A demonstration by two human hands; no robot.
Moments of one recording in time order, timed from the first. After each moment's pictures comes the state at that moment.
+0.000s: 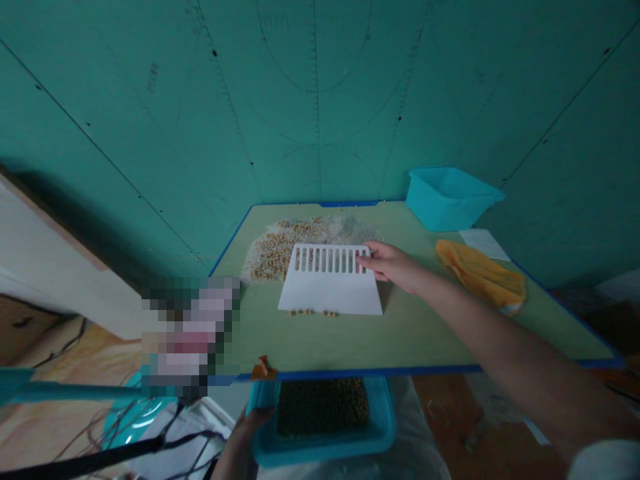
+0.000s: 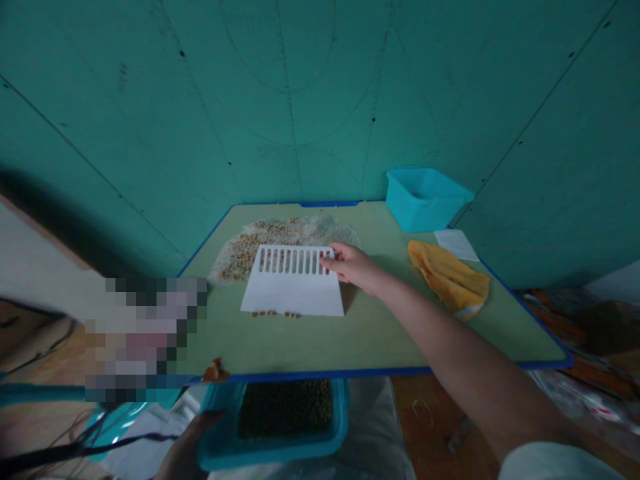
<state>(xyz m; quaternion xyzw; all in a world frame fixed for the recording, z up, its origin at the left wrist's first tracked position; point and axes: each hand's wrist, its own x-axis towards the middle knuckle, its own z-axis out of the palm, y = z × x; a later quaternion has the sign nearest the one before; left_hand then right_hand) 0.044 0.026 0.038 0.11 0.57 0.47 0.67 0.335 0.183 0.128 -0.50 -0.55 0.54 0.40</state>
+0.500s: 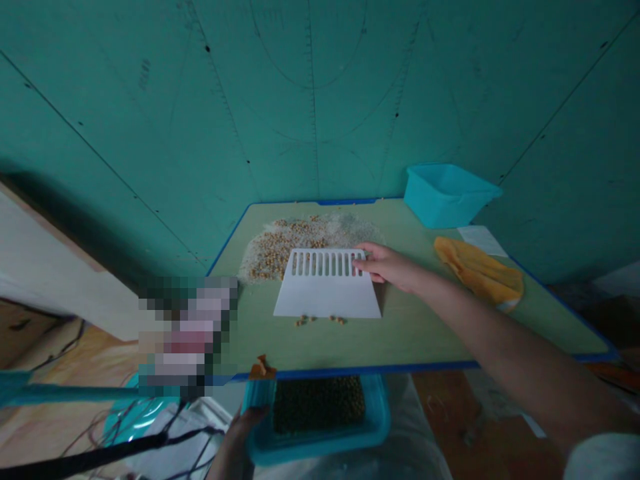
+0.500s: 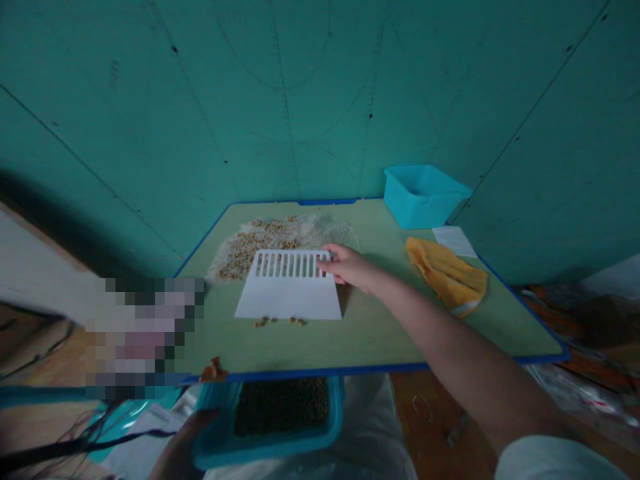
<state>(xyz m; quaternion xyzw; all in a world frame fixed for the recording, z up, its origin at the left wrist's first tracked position) 0.040 0.029 0.040 0.10 0.55 0.47 0.69 0.332 0.183 0.126 -0.51 -0.52 0.57 0.37</state>
